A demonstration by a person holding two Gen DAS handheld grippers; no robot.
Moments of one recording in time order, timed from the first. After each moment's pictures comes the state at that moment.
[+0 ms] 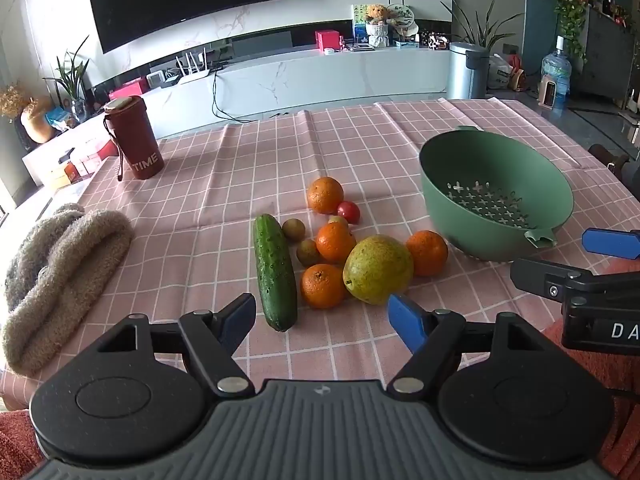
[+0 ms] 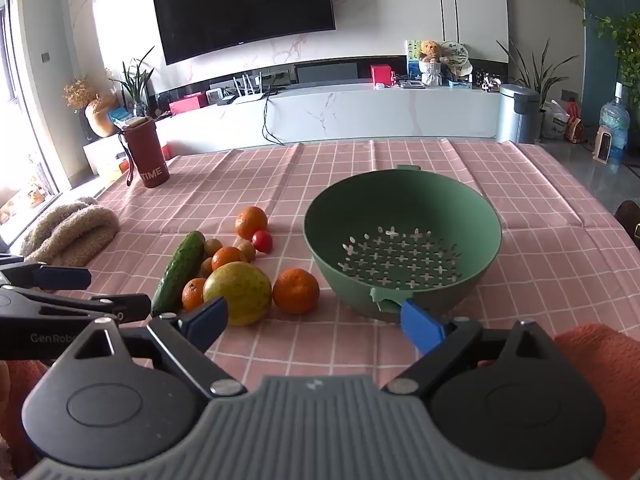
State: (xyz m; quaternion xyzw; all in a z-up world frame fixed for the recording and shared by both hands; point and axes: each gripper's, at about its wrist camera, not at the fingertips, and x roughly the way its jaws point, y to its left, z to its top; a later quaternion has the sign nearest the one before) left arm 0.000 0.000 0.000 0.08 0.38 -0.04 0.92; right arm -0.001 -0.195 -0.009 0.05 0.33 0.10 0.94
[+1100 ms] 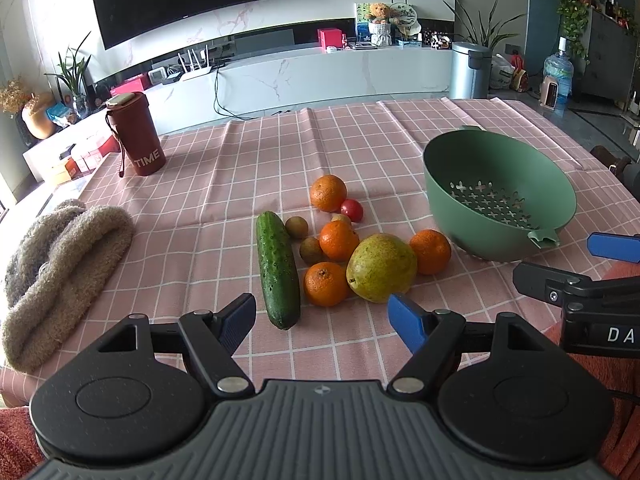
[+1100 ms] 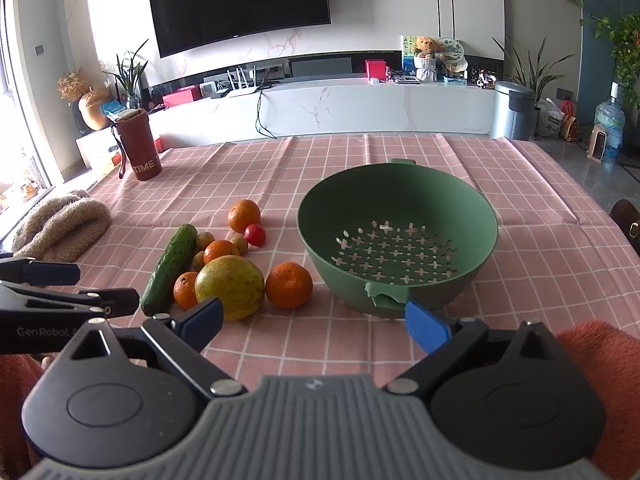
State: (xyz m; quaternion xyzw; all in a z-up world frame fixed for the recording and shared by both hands) left arm 0.001 0.004 -0.001 0.07 0.39 -0.04 0.92; right arm 0.001 -0.192 -0.011 0.03 0.34 0.09 0.93
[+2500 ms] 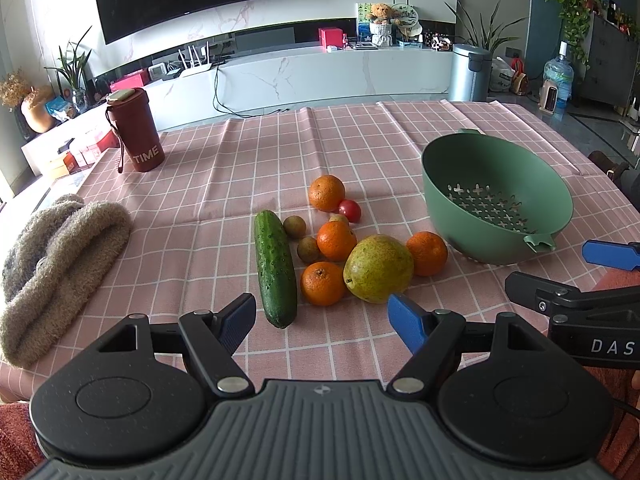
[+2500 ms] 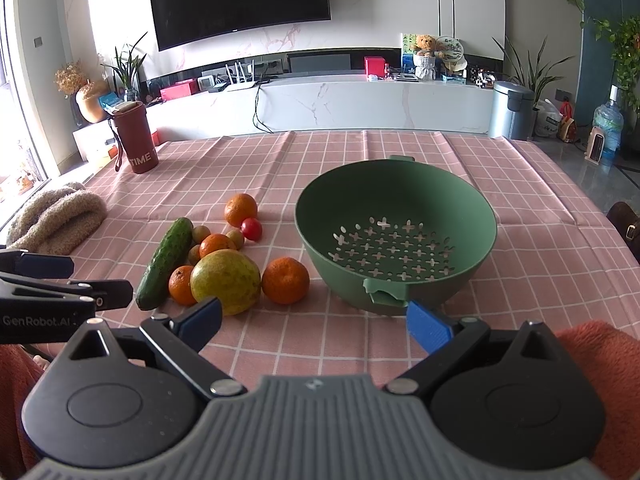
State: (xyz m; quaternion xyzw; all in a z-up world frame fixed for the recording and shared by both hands) left arm 0.001 0.003 0.000 0.07 0.39 -0.04 0.92; right arm -0.001 -0.194 -0.013 0.03 0.35 0.08 0.93
